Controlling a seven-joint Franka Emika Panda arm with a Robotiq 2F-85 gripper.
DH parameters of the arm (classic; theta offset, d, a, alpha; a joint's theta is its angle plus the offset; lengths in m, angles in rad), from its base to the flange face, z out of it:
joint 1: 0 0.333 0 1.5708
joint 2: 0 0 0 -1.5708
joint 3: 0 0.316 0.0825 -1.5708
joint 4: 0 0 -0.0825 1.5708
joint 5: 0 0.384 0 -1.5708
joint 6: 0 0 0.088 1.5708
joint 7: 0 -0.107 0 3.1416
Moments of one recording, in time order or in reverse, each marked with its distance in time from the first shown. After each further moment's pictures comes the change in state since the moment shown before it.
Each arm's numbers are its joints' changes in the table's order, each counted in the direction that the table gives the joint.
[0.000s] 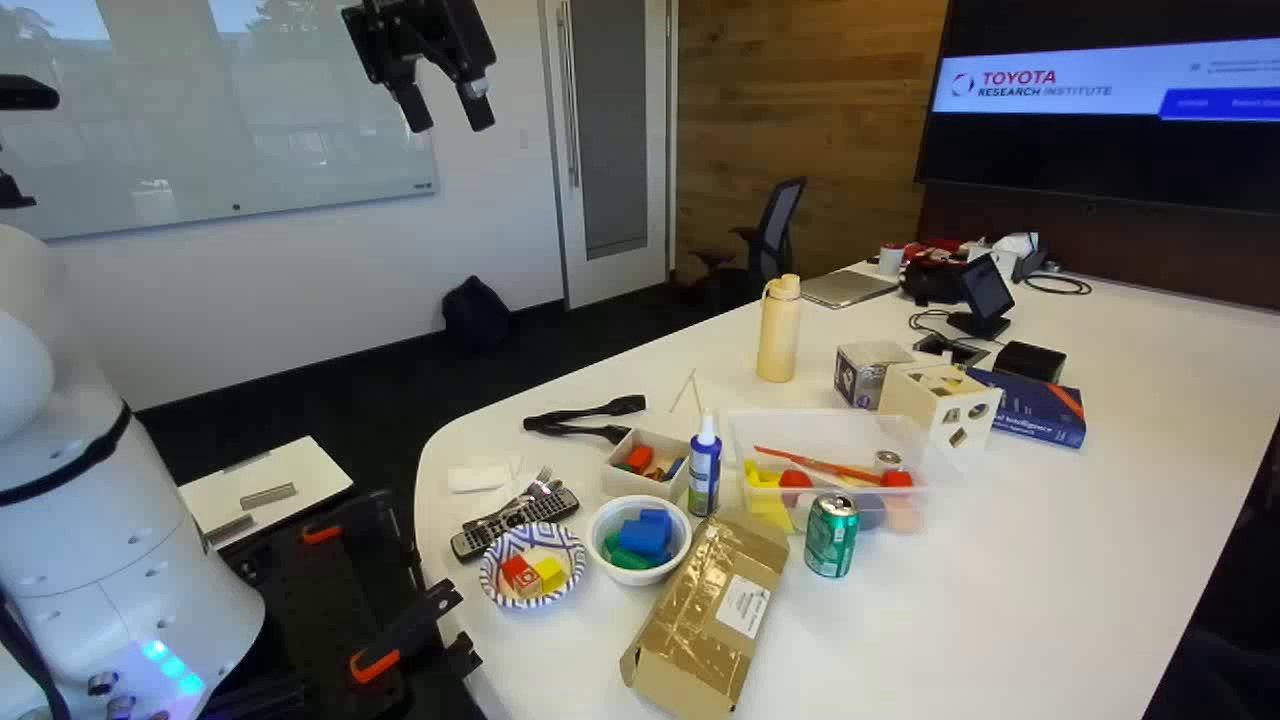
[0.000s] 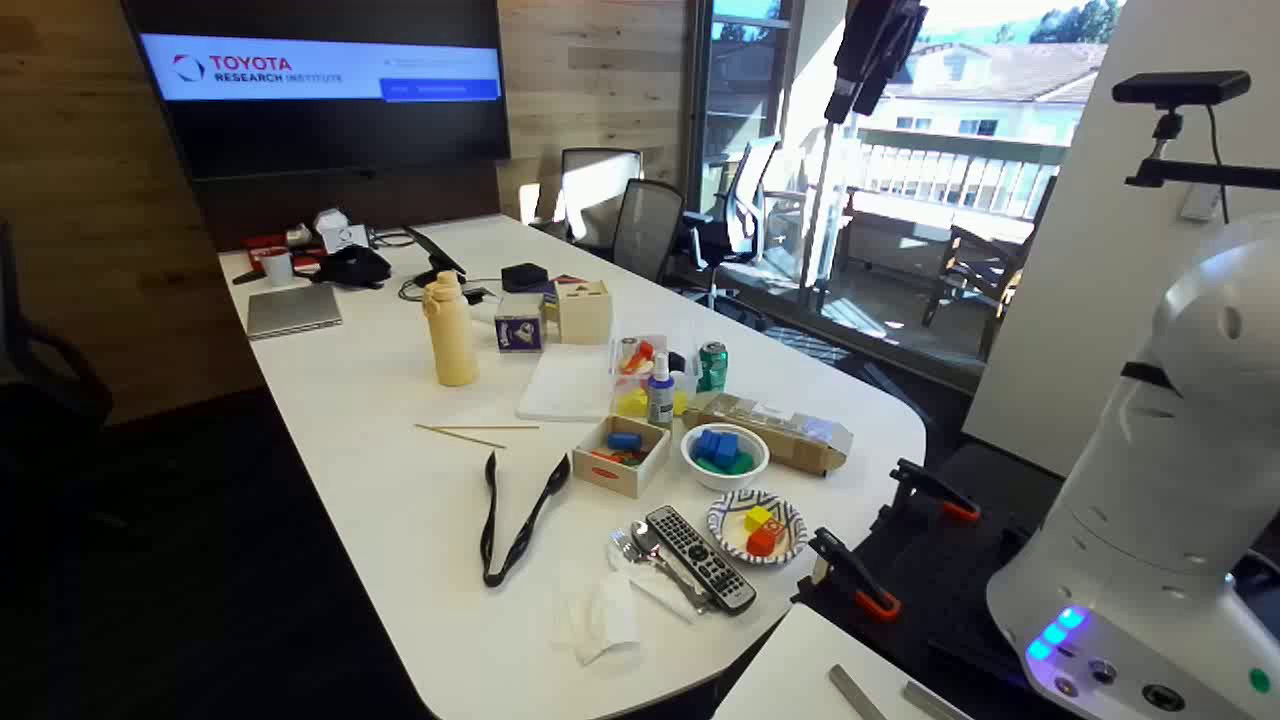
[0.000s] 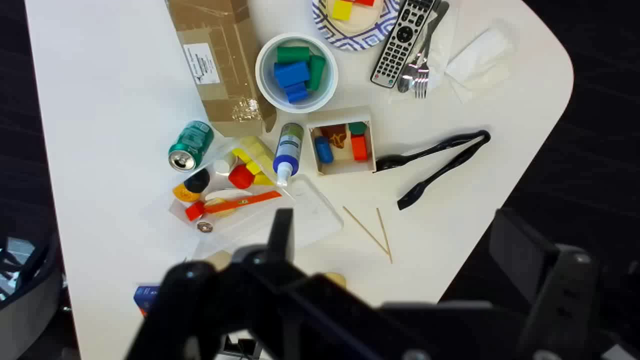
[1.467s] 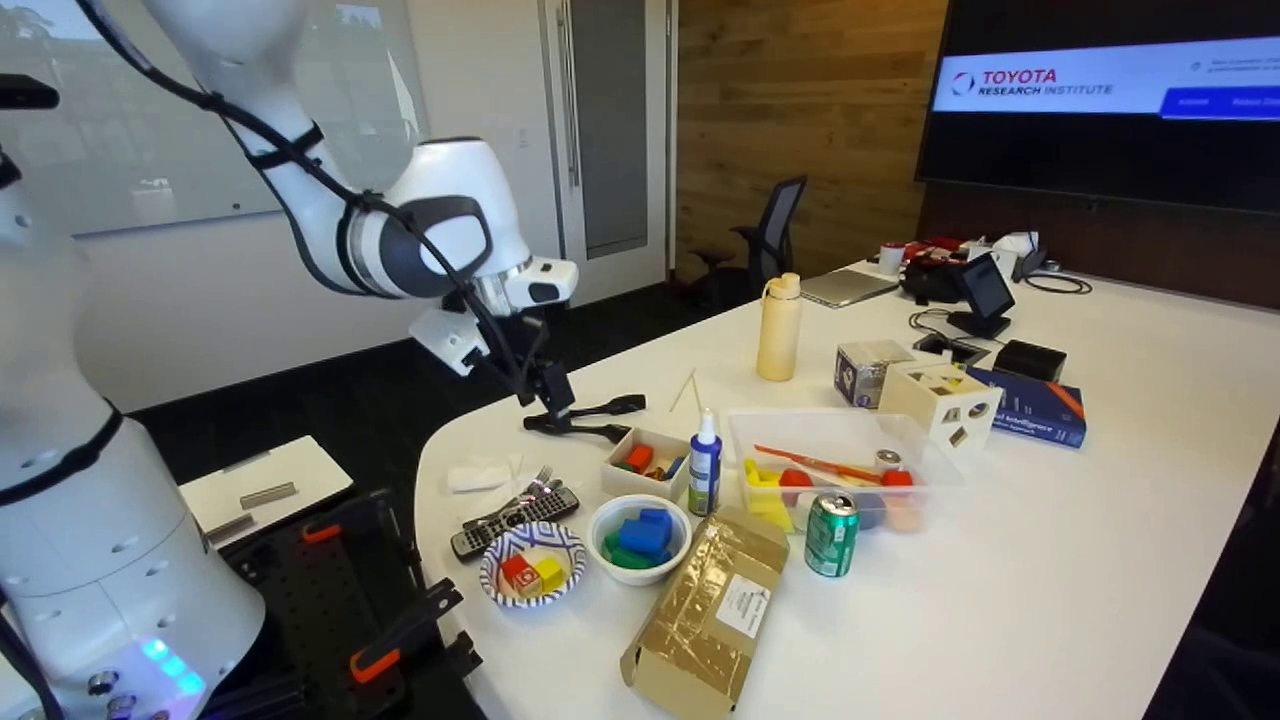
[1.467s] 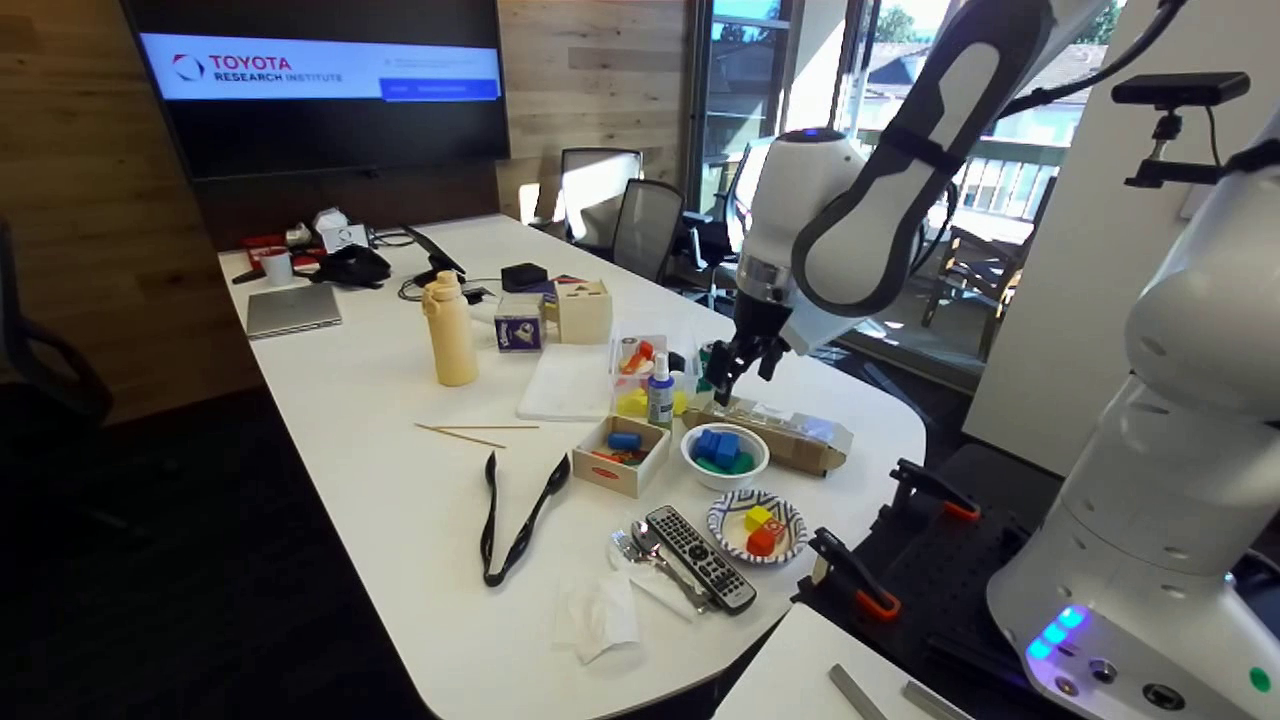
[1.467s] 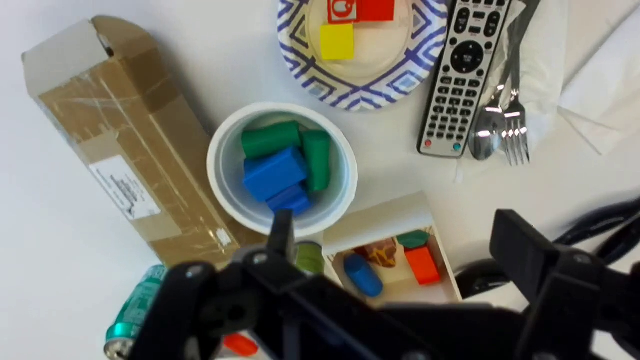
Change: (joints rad) arm -0.192 -0.899 0.201 0.286 -0.307 -1.057 -0.557
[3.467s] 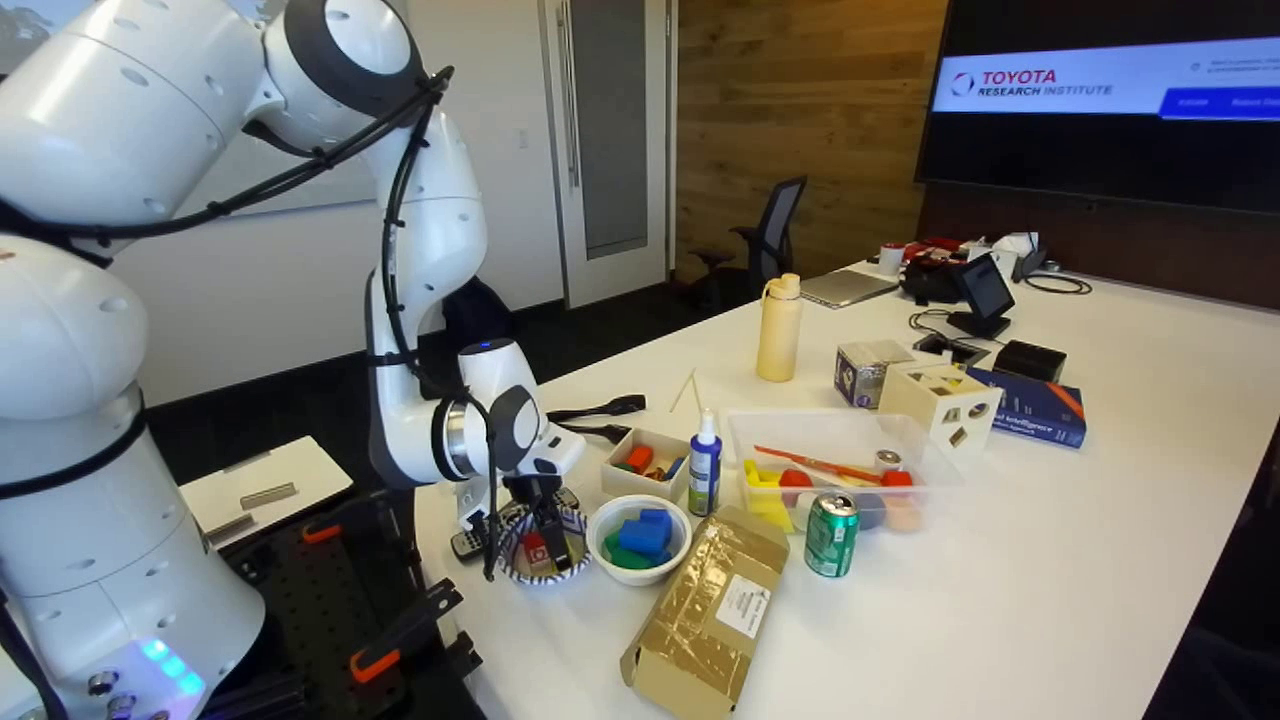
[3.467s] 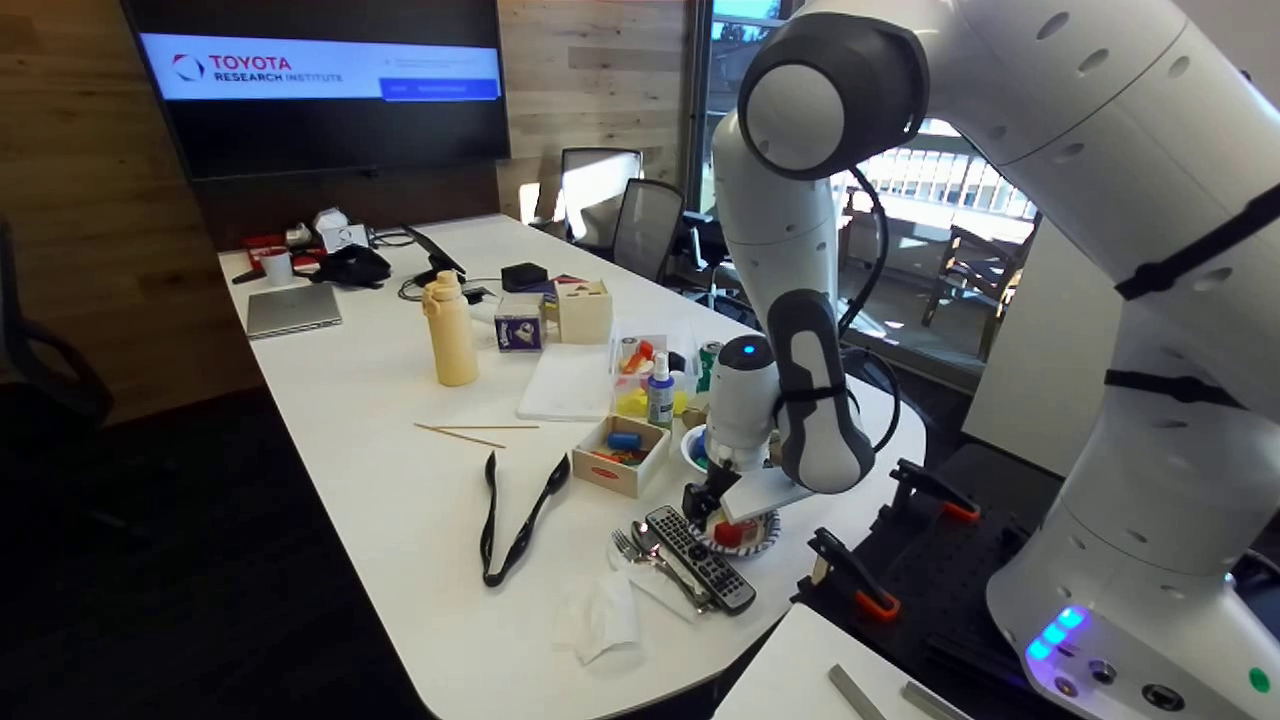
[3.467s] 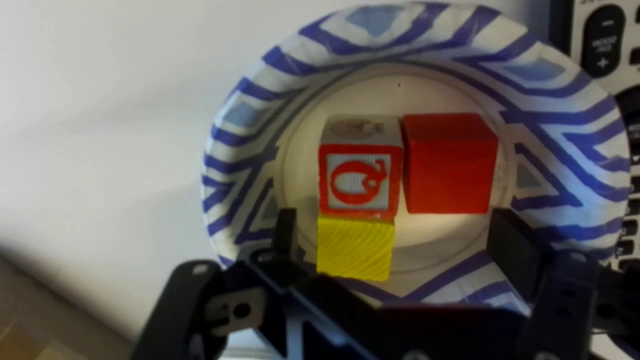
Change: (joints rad) arm 0.660 -0.948 -0.571 -0.356 -0.209 -0.510 -0.795
